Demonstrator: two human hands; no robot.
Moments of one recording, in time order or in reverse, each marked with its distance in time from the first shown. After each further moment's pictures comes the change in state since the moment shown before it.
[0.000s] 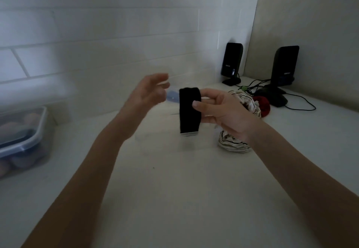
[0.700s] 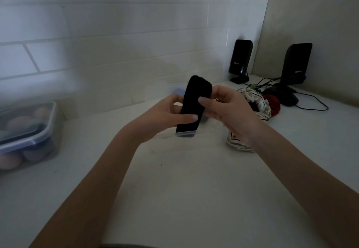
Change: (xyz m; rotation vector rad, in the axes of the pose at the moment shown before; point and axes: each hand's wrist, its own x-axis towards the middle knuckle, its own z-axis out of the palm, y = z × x) left_hand -0.005 -0.013 0.020 -0.046 -0.232 -0.280; right_hand 0.007 0.010 0.014 -0.020 0.214 -0.104
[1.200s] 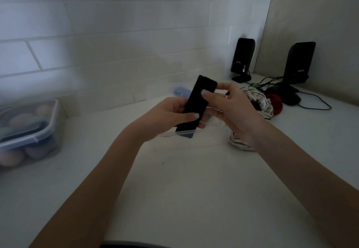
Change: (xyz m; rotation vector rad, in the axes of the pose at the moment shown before) left_hand -0.006 0.008 0.007 0.057 -0.061 0.007; right_hand -0.002 -0.003 0.003 0.089 0.097 0.107
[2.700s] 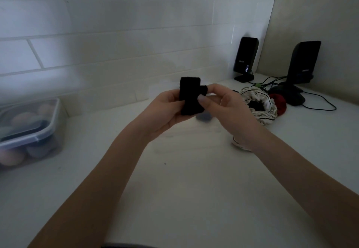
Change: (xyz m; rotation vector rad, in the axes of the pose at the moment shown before) left_hand 0.007 -0.002 -0.001 -0.385 0.173 0.001; right_hand -0.007 0.005 0.012 -0.284 -0.145 -0.294
